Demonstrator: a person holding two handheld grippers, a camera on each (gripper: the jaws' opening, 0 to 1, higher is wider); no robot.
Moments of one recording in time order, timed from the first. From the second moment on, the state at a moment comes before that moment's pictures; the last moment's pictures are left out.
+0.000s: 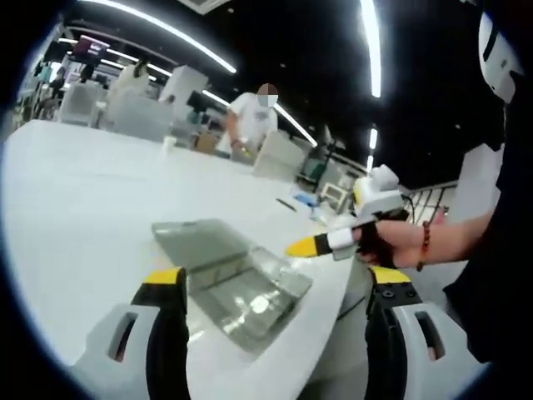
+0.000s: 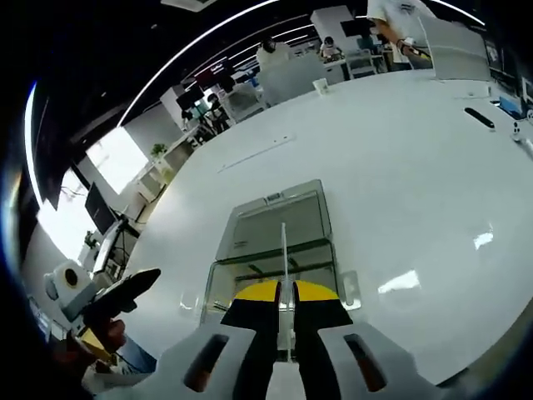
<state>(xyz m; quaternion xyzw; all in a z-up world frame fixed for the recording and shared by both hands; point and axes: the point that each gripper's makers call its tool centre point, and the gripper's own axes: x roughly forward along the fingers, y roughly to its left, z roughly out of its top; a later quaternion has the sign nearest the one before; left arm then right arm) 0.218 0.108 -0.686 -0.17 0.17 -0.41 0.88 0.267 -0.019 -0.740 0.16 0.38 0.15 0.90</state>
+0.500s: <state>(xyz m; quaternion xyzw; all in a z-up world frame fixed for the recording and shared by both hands) 0.218 0.111 -0.688 -0.17 0.17 -0.41 0.88 0.269 -0.018 -0.752 0.14 0.39 0.15 0.90</state>
